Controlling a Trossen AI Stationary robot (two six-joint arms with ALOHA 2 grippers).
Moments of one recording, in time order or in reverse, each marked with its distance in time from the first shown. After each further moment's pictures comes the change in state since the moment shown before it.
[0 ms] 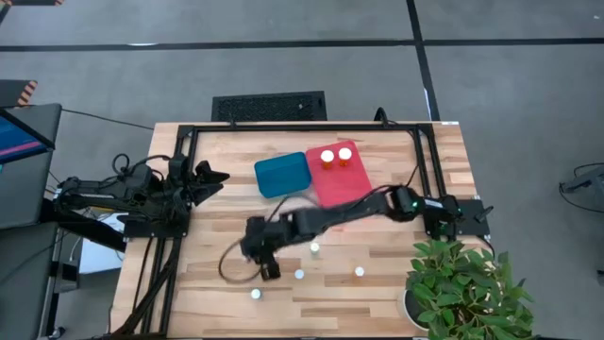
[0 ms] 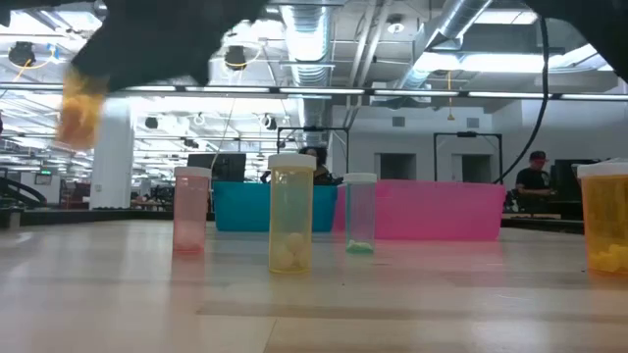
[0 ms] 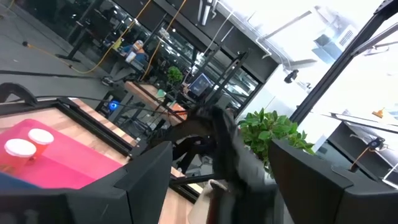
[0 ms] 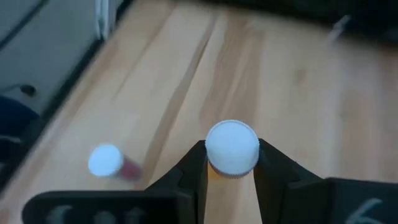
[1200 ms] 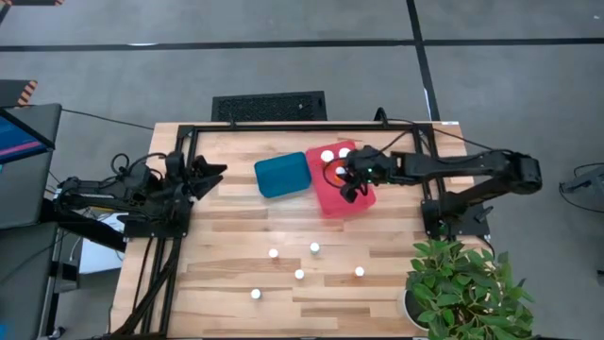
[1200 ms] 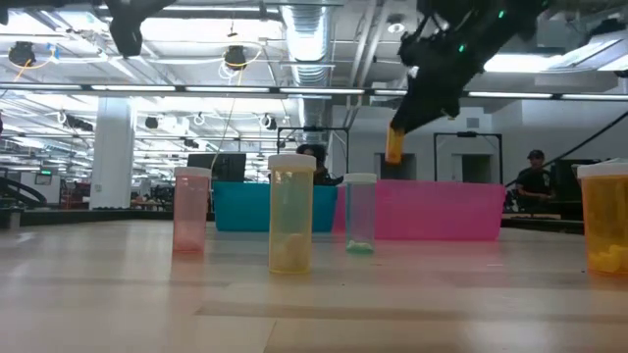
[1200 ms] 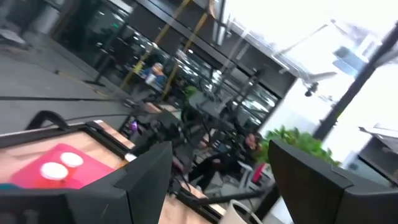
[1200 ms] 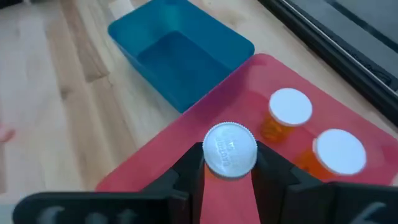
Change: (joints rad) left arm 0.000 0.000 0.000 0.026 -0.120 0.066; right arm -0.387 -1.127 -1.362 0.239 0.316 0.308
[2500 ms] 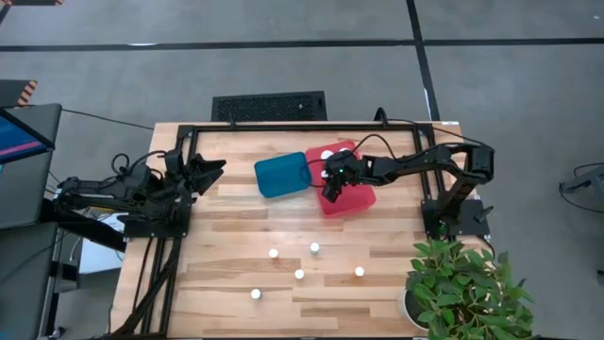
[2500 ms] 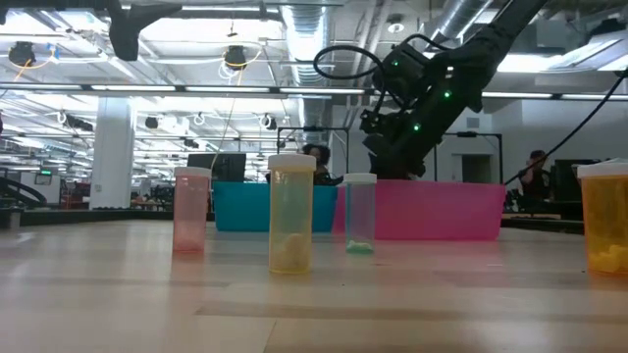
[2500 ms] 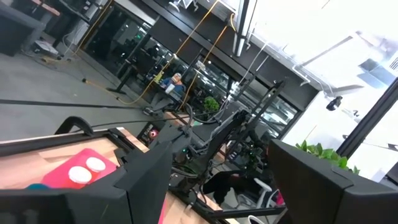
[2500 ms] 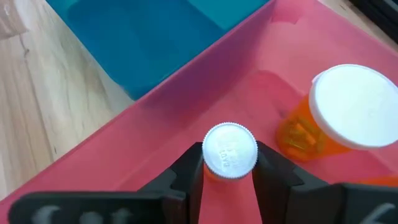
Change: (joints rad) left arm 0.000 0.000 0.000 -0.009 -0.093 0.001; right arm -0.091 0.414 -0.003 0.325 -0.055 -0.097
